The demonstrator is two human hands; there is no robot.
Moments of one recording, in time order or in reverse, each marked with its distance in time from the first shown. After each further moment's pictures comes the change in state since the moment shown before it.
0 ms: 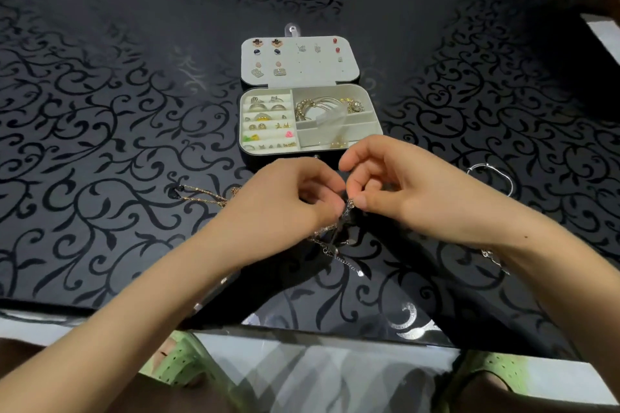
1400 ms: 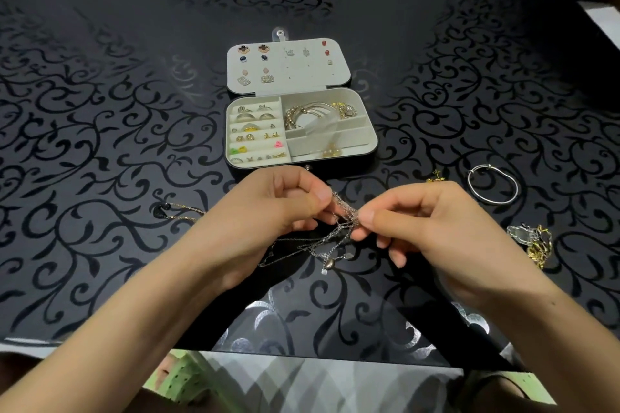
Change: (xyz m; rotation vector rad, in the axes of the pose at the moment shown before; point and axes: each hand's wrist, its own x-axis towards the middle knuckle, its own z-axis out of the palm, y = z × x) left_hand 0.017 -0.007 -0.003 -0.555 -0.046 -0.076; right_hand -0.015 0.011 0.015 0.463 0.296 0.151
